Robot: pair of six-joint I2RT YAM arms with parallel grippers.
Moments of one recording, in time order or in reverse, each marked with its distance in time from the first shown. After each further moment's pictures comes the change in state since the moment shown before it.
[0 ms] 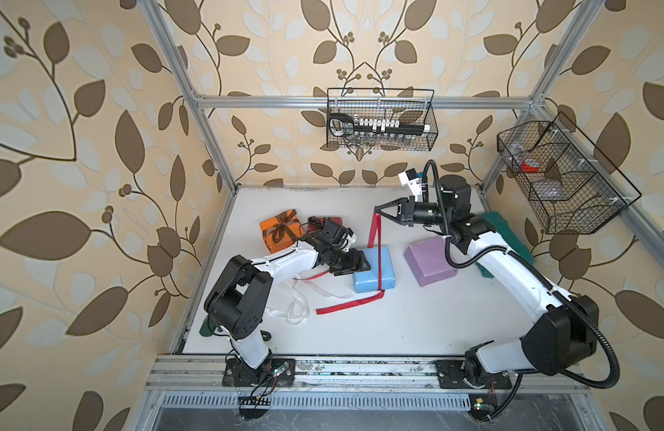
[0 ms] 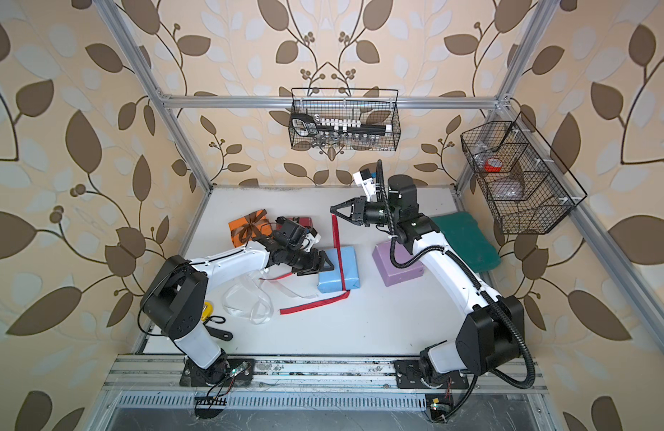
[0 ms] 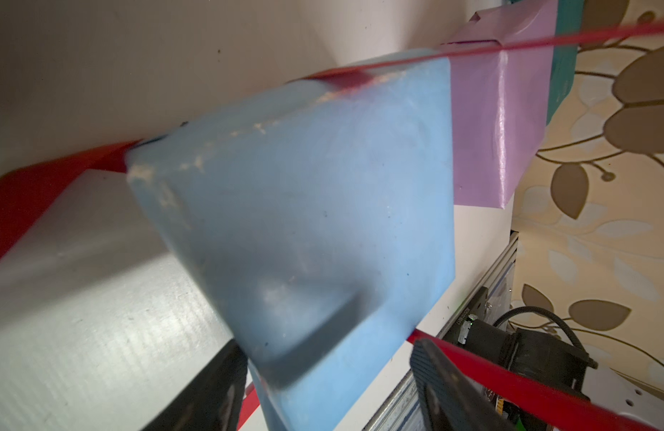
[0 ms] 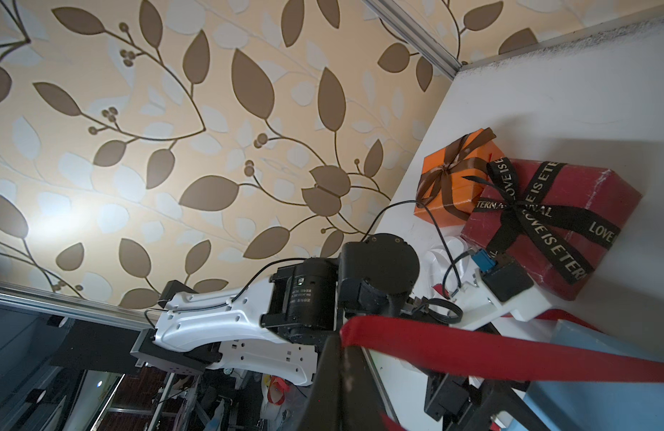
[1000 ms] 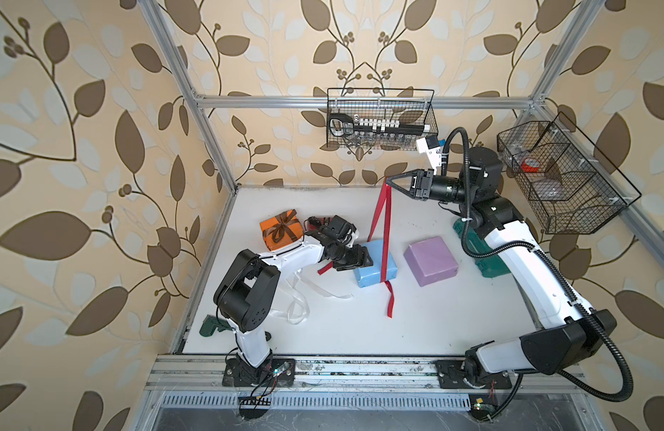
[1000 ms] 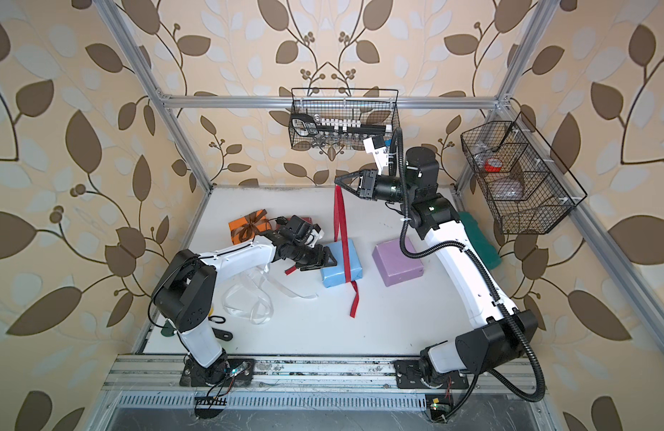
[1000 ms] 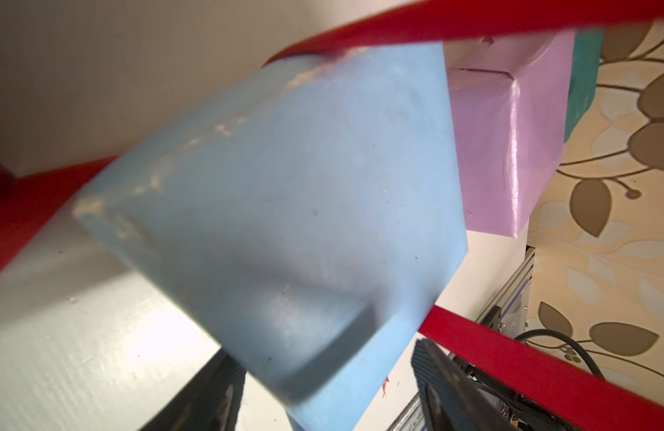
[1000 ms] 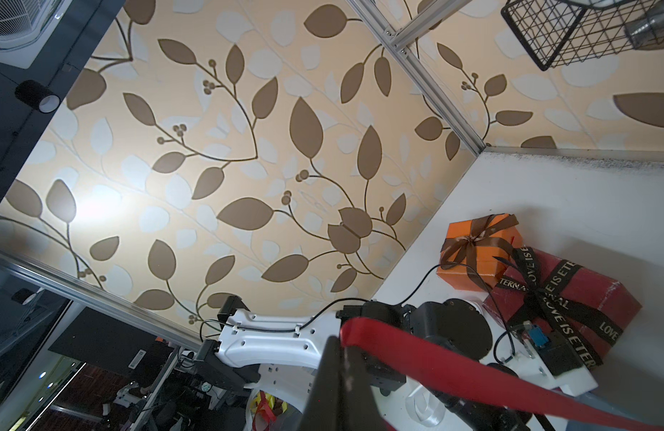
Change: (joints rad) left arm -0.012 0.073 0.107 -0.038 -0.051 0.005; right arm -0.031 0.006 0.326 -0.137 0.003 -0.030
